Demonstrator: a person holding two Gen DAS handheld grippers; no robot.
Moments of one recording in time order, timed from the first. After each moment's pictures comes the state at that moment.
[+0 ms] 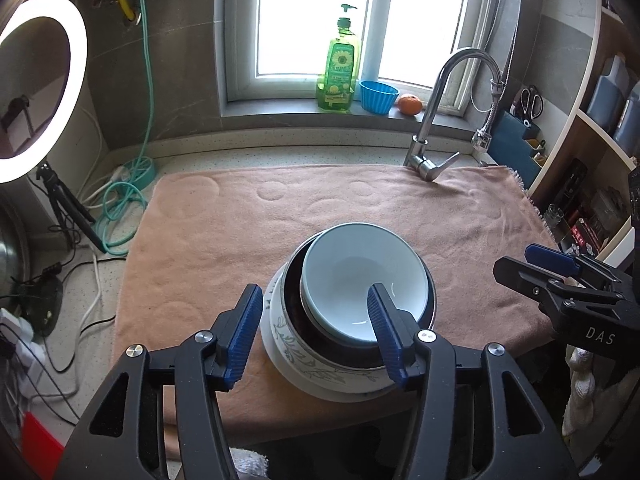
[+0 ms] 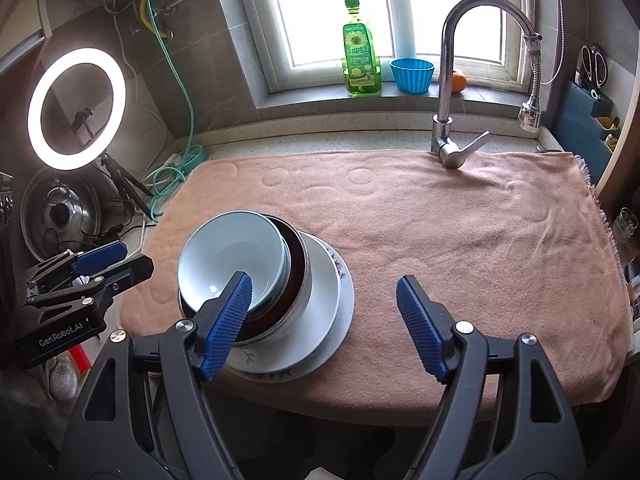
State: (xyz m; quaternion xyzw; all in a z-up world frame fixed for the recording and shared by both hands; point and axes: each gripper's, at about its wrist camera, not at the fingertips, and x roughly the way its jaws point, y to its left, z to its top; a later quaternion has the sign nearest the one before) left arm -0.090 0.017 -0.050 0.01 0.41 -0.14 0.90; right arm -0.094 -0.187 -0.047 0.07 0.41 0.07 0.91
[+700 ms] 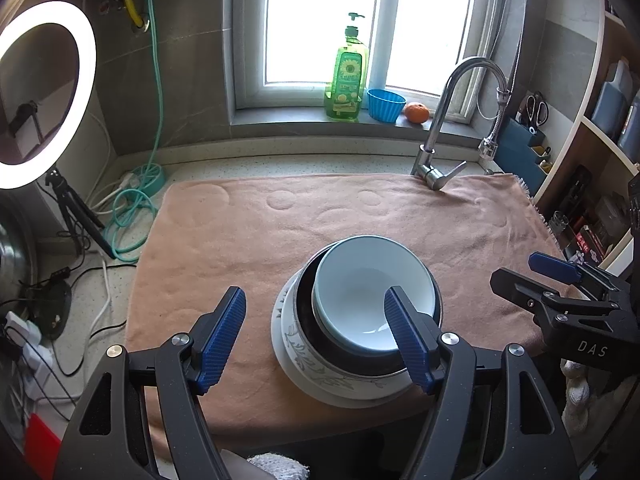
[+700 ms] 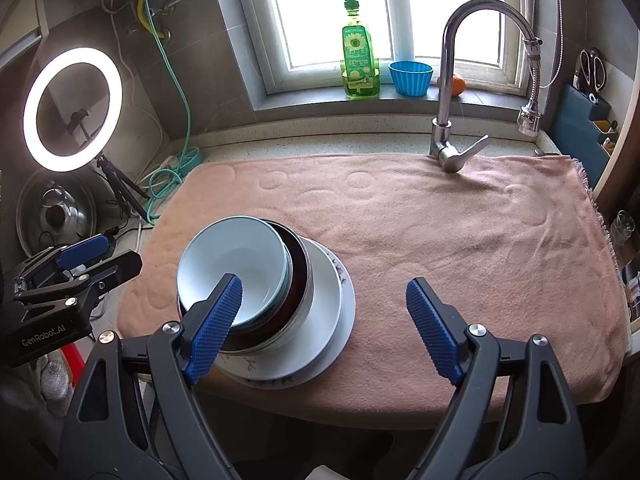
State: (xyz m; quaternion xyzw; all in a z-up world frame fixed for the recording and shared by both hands) left arm -0.087 0.021 -0.044 0.01 0.40 -0.13 0.91; right arm -0.090 -0.180 -0.047 0.06 0.41 0.06 0.91
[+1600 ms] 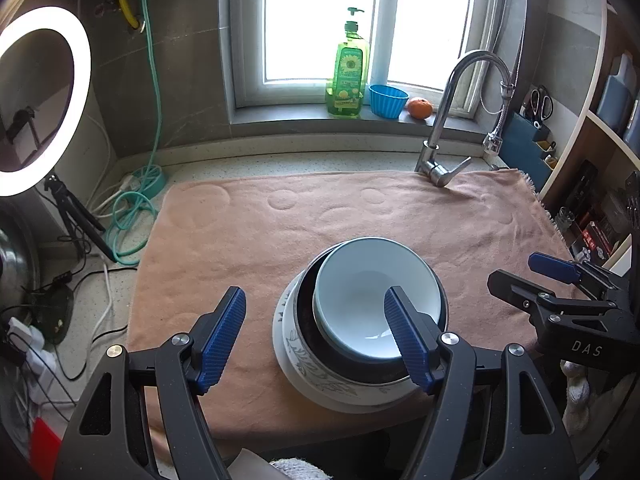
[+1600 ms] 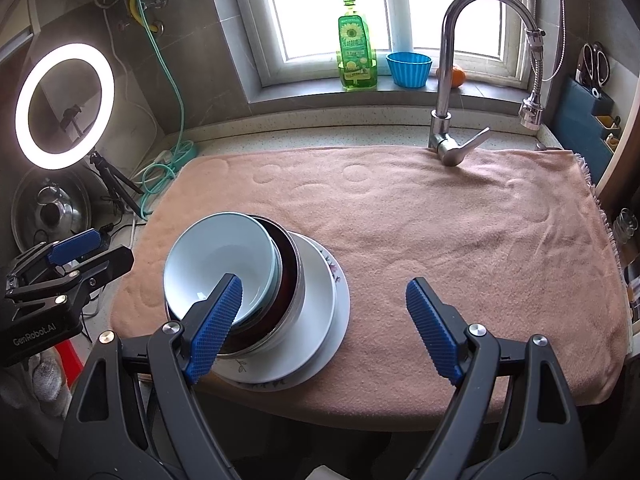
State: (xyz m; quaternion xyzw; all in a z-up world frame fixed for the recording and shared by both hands) left arm -0.079 0.015 -0.048 0.02 0.41 -0.12 0.90; right arm -0.078 -0.185 -0.057 0.06 0.42 0.06 0.90
